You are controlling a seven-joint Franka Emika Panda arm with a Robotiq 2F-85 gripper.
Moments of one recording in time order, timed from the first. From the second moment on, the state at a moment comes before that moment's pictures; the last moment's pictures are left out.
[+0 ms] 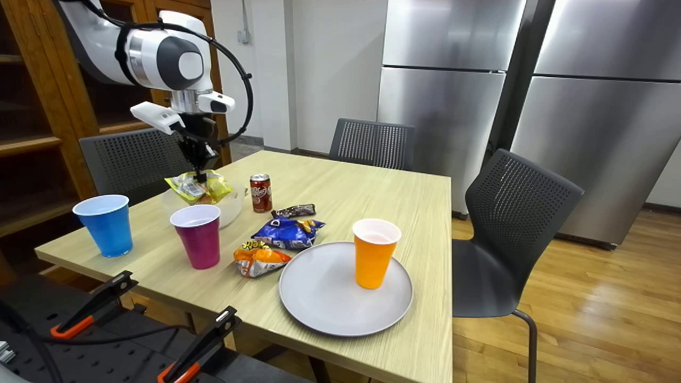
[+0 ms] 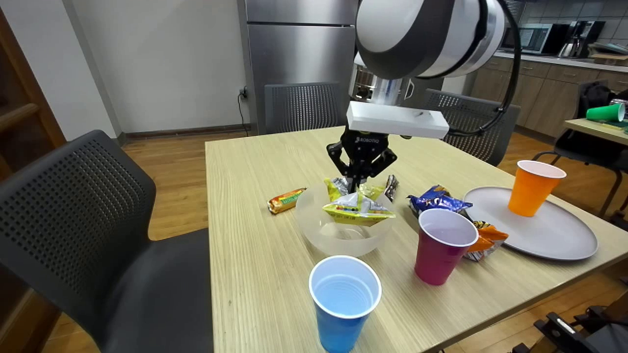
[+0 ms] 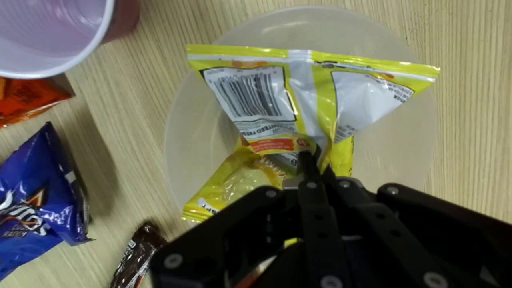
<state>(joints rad) 0.23 0.37 0.12 -2.27 0.10 2.70 0.45</state>
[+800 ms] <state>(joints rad) 0.24 0.51 0.07 -2.18 0.10 2.70 0.45</state>
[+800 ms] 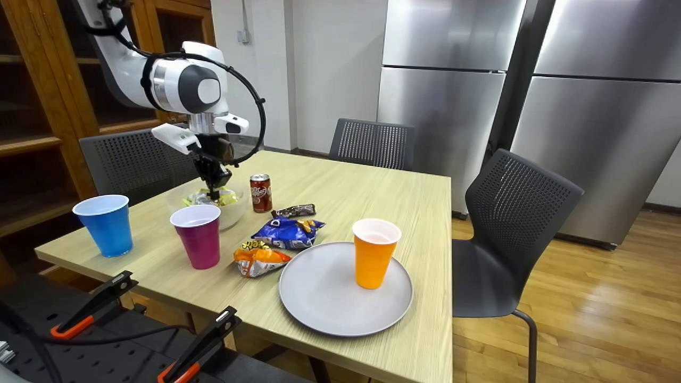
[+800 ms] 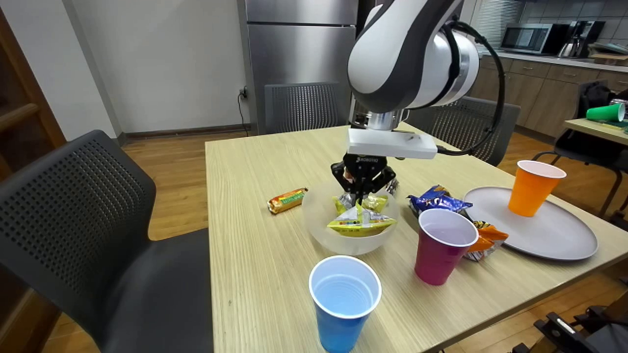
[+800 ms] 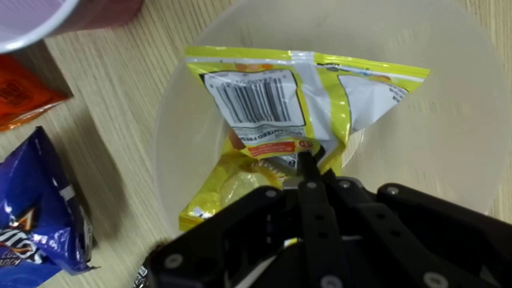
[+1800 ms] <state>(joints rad) 0.26 0.51 0.07 -2.18 0.10 2.70 0.45</state>
